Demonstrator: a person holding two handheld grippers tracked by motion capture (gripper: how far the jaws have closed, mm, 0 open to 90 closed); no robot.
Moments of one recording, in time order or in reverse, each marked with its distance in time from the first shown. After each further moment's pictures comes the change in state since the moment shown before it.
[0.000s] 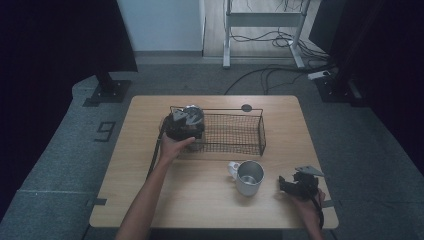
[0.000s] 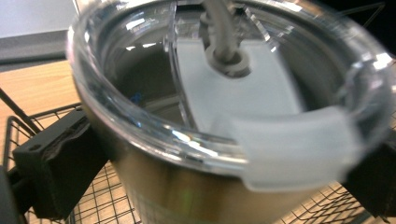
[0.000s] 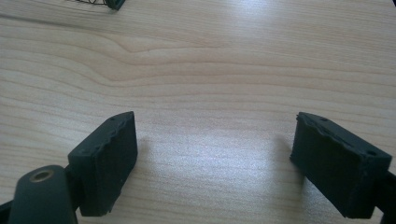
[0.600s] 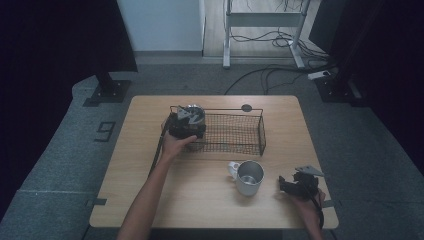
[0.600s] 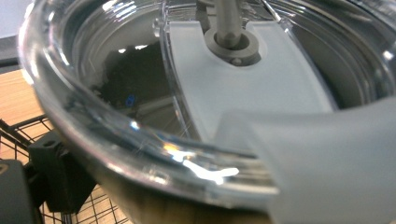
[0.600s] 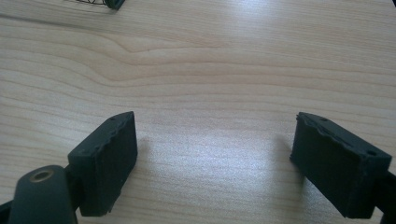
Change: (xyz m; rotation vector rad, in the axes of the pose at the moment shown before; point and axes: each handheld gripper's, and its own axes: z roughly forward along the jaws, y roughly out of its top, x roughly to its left) left arm 0.001 0.001 0.014 0.051 -0.006 0.051; right arm 0.000 0.000 0.000 0.000 0.000 0.000
